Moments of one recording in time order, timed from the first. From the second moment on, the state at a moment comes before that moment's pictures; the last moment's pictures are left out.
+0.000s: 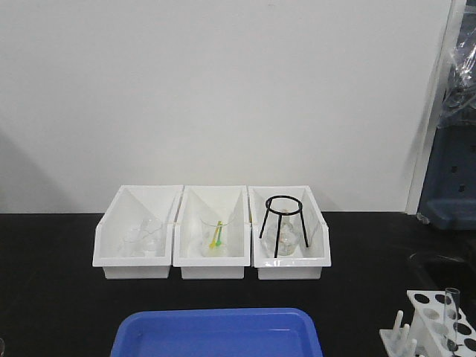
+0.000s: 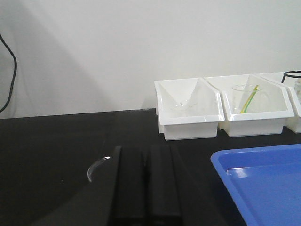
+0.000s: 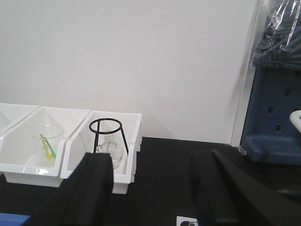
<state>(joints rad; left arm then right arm) -0.03 -0.01 0.02 0.01 0.04 0.03 0.10 0.78 -0.56 0.28 -0.08 -0.35</state>
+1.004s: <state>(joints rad) -0.03 -0.01 0.02 0.01 0.04 0.03 0.06 0.43 -0.43 -0.27 0.13 0.12</state>
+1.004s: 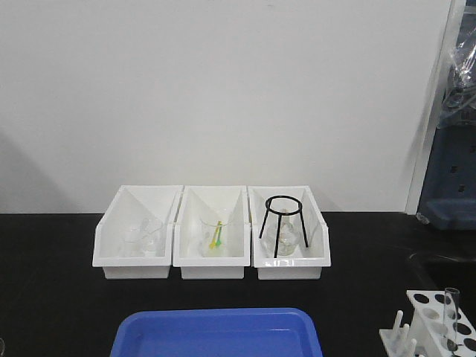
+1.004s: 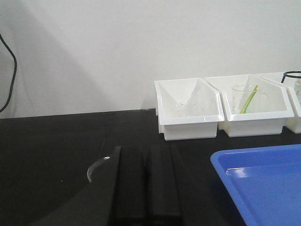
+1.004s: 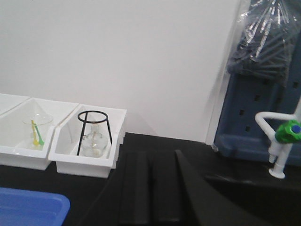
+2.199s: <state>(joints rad) -0.03 -0.01 0.02 0.01 0.04 0.03 0.02 -0.01 0.03 -0.12 0.16 -0.07</state>
